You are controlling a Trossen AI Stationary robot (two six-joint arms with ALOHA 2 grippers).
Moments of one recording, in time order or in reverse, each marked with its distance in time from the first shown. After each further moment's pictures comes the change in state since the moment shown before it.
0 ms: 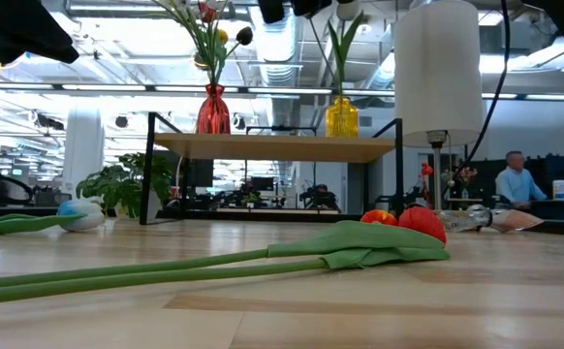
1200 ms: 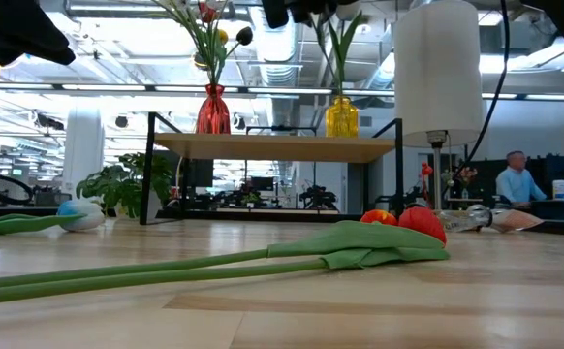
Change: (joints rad) left arm 0.000 0.000 0.000 0.000 0.019 -0.010; right arm -0.006 0.001 0.000 -0.002 0.112 0.046
